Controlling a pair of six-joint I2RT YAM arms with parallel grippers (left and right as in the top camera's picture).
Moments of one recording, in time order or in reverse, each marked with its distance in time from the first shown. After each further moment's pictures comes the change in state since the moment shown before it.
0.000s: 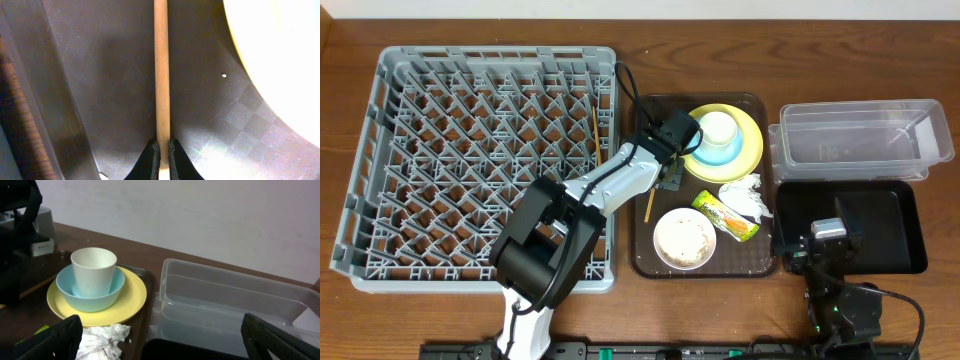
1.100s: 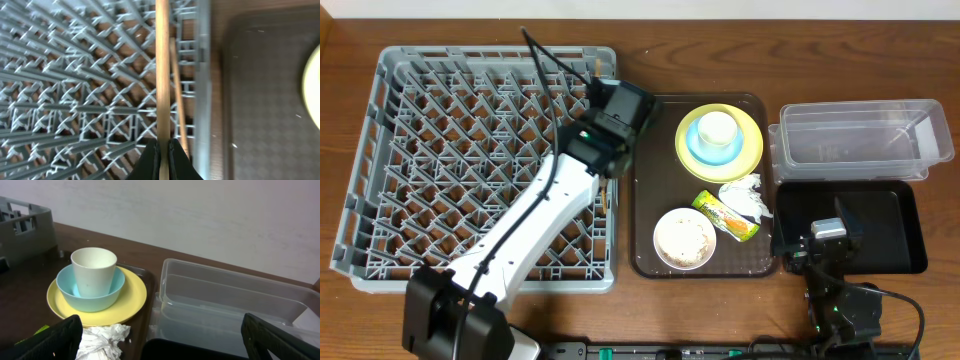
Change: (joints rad) left arm 0.119 -0.429 0.000 -0.245 -0.335 -0.016; right arm 0.000 0.000 0.000 0.000 0.000 0.000
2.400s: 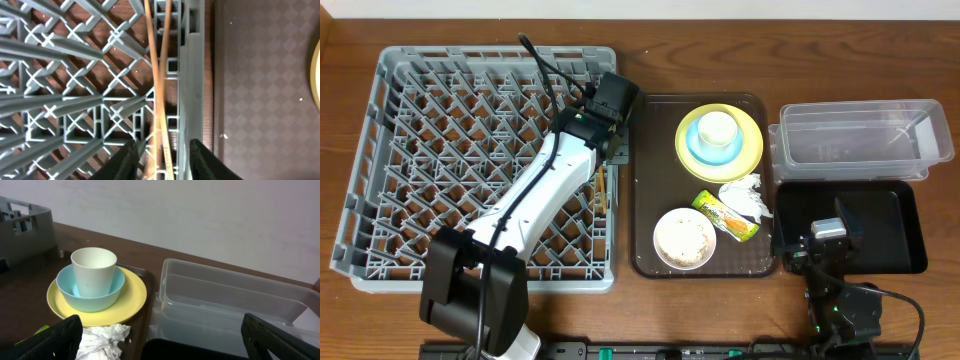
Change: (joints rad) left arm 0.085 0.129 0.000 0.024 0.230 0.027; right arm 0.000 0.000 0.000 0.000 0.000 0.000
